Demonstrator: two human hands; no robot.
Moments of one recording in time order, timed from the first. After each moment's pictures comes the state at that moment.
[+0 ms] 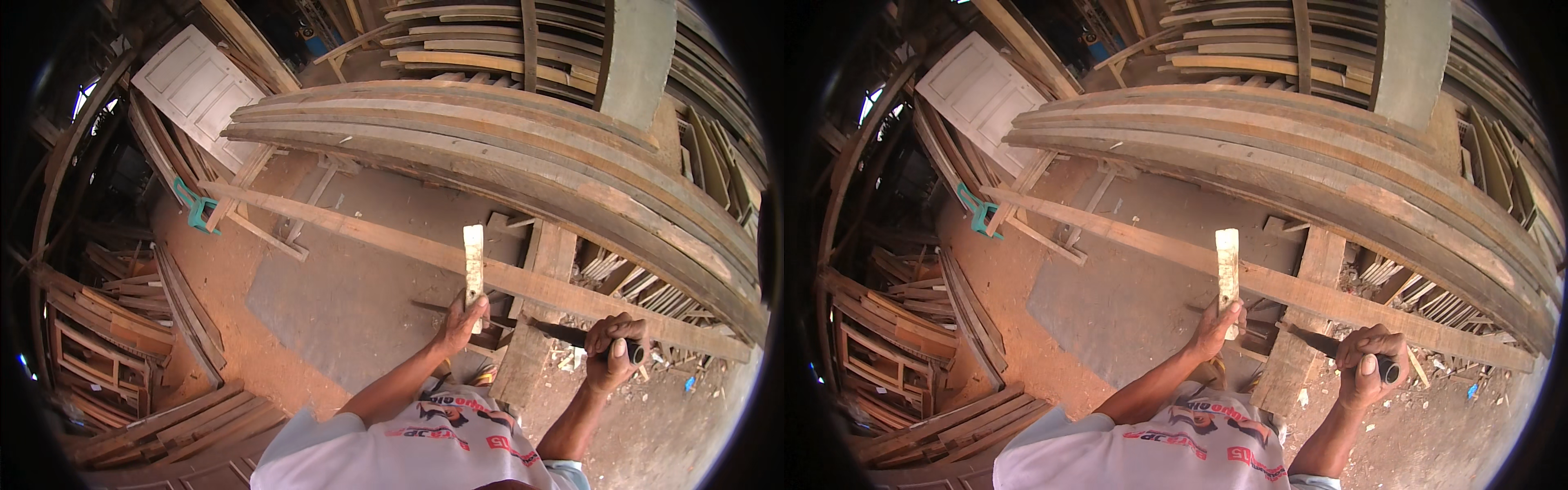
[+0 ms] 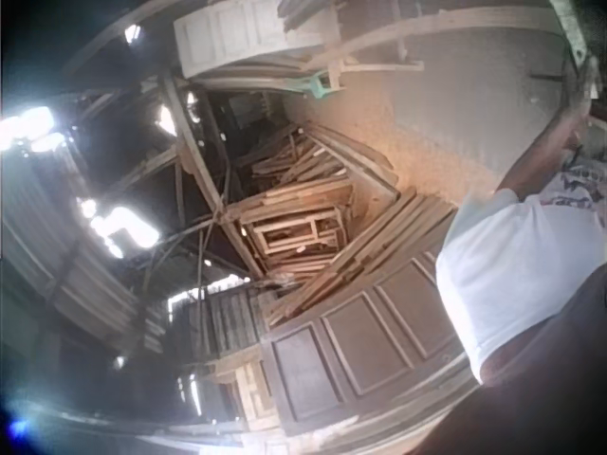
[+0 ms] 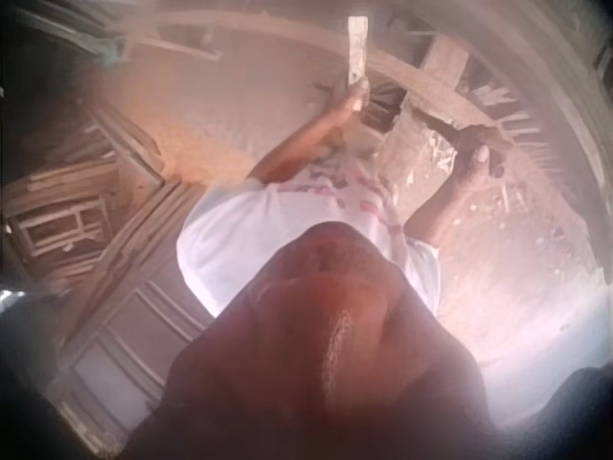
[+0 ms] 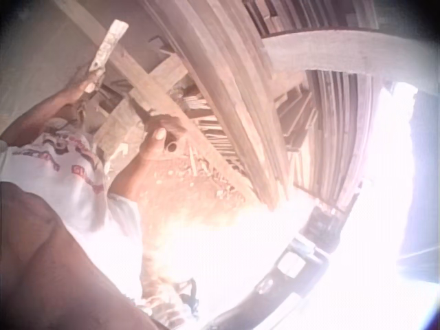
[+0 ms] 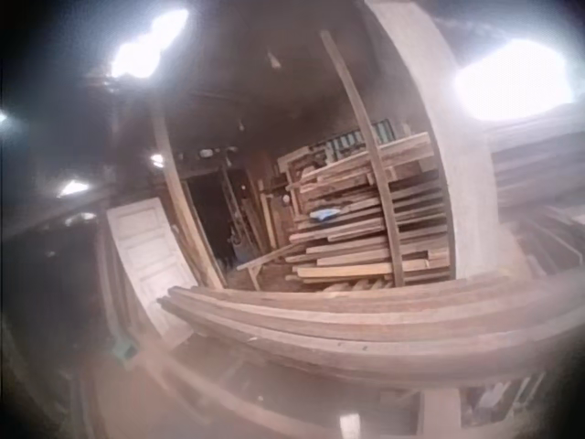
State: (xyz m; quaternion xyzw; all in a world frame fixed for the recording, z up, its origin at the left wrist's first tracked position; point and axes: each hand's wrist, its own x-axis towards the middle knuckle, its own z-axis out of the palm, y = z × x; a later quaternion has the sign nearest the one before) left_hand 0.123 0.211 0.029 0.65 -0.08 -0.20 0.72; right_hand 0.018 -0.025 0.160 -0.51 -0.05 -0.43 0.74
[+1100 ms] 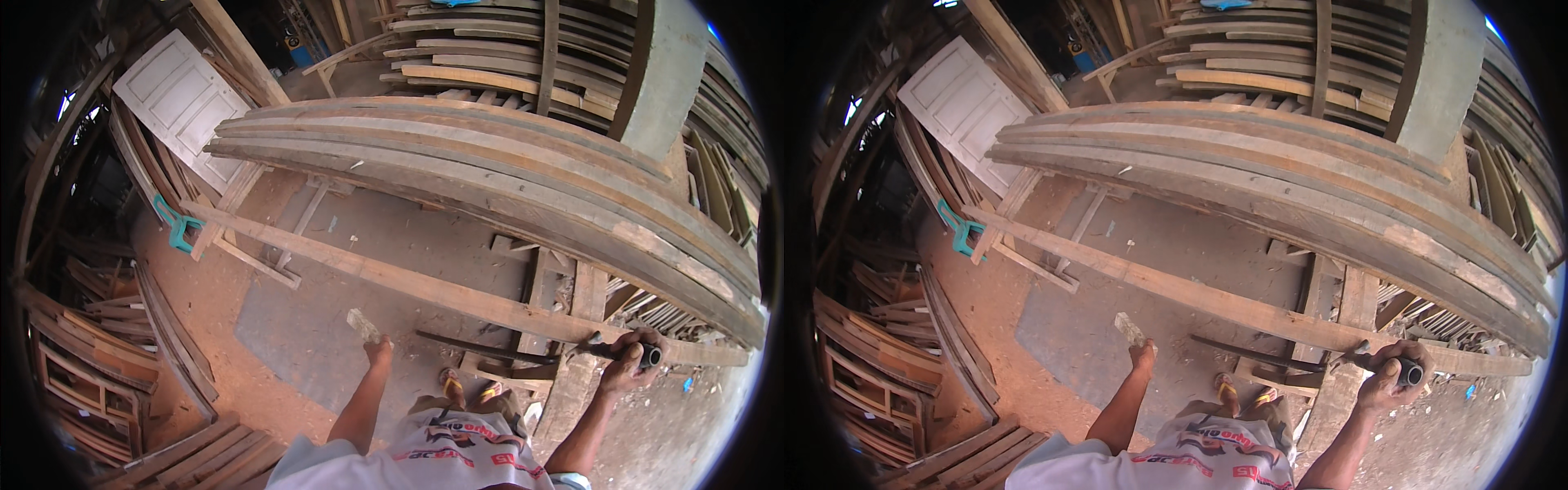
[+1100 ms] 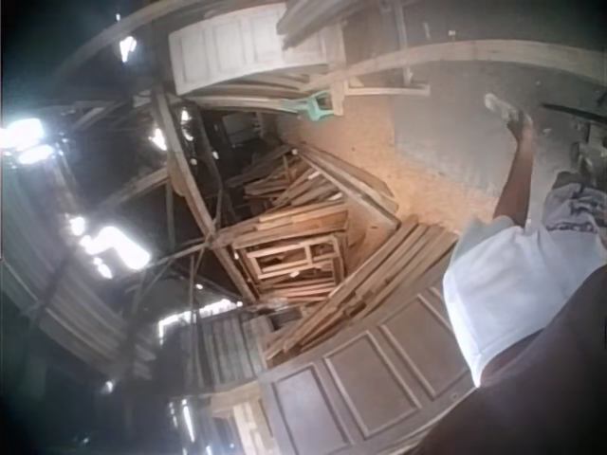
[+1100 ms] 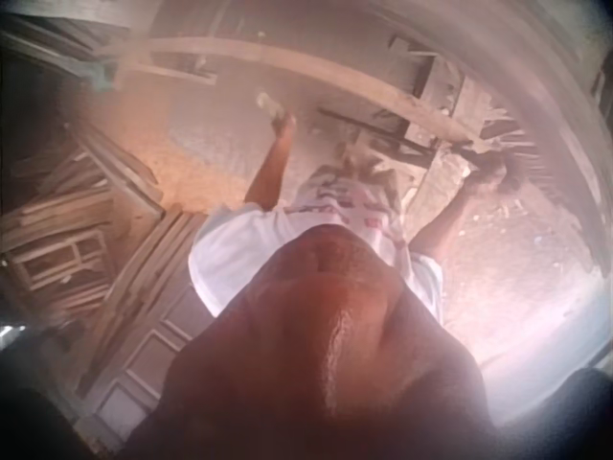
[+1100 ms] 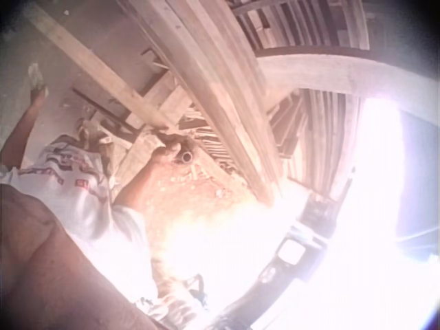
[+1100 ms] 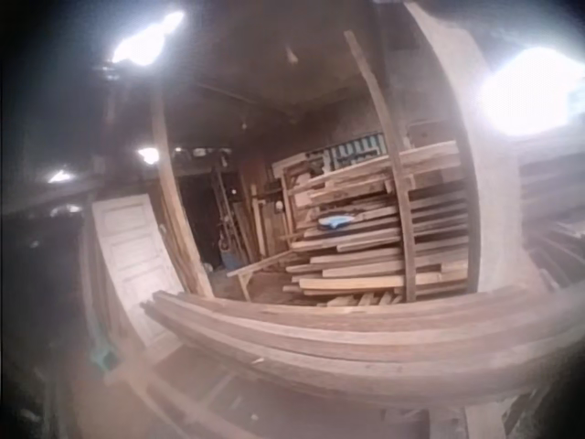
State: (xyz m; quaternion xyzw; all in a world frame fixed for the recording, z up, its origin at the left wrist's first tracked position) left_hand 0.255 0.516 -0.233 0.77 0.39 -0.01 0.51; right_hand 0.115 0.043 0.142 -0.64 0.10 -0.60 0.47
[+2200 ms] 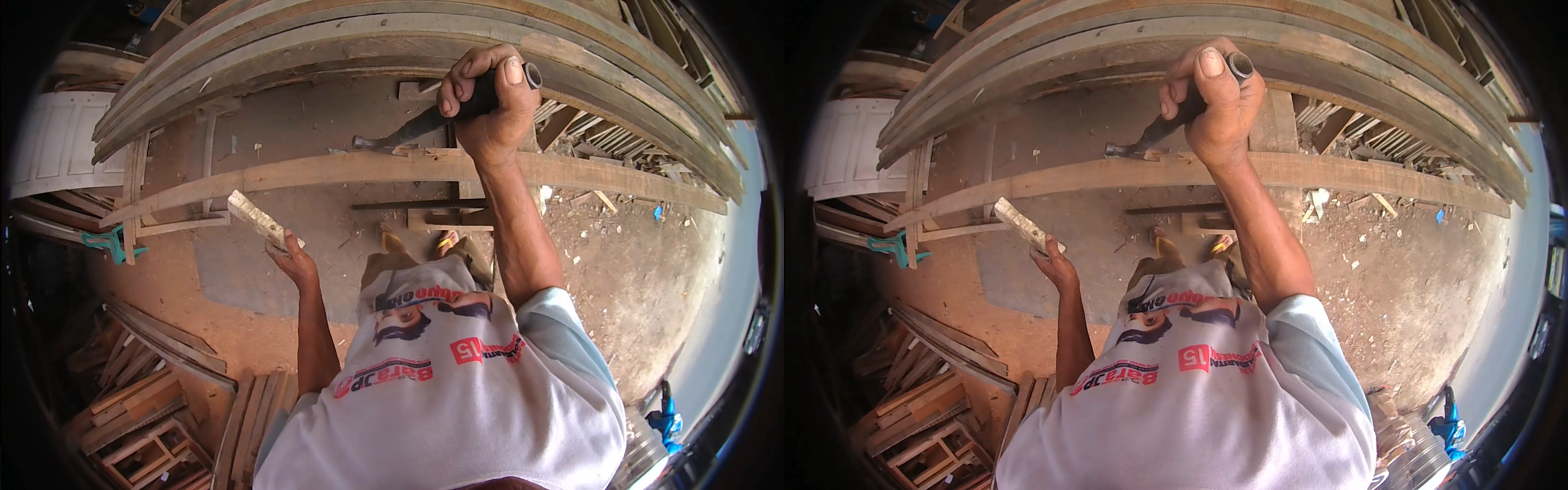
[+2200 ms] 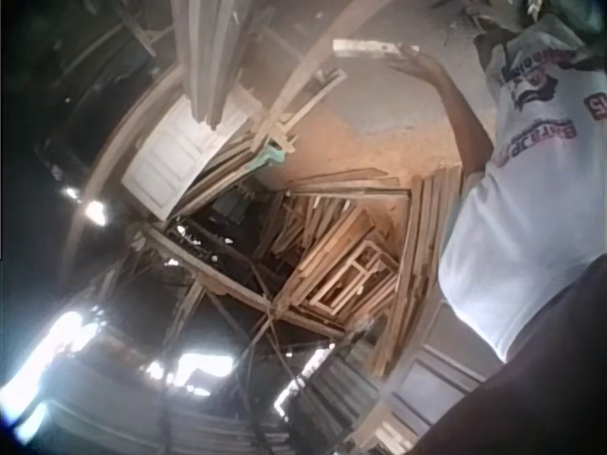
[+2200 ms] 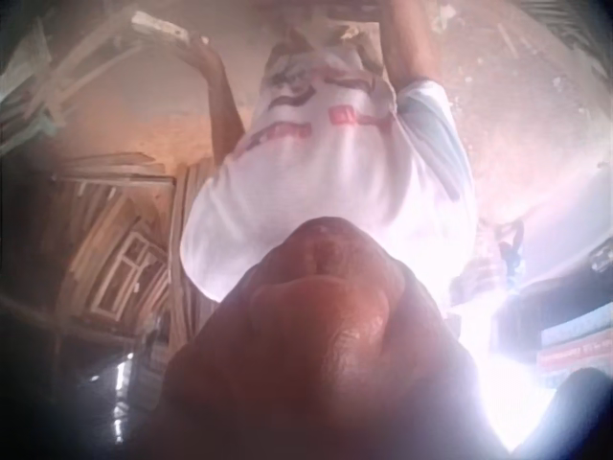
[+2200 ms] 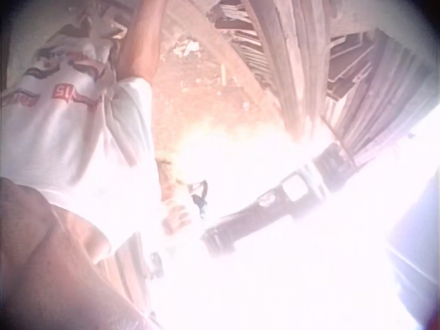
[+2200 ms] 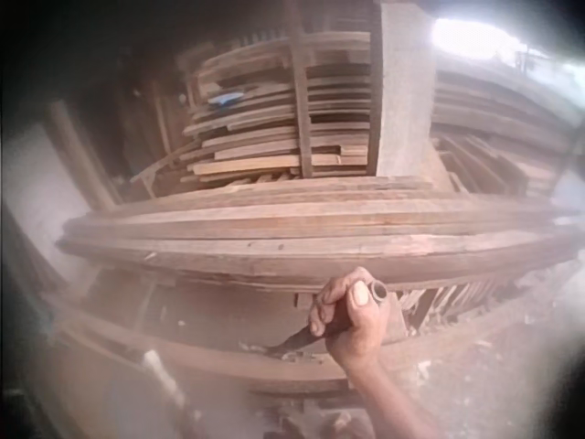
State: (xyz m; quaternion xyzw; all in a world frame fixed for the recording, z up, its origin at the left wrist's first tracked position) left_hand 0.230 0.435 -0.045 0.82 0.18 0.11 0.53; right_hand 0.242 0.056 0.147 -0.44 -0.08 -0.39 0.81
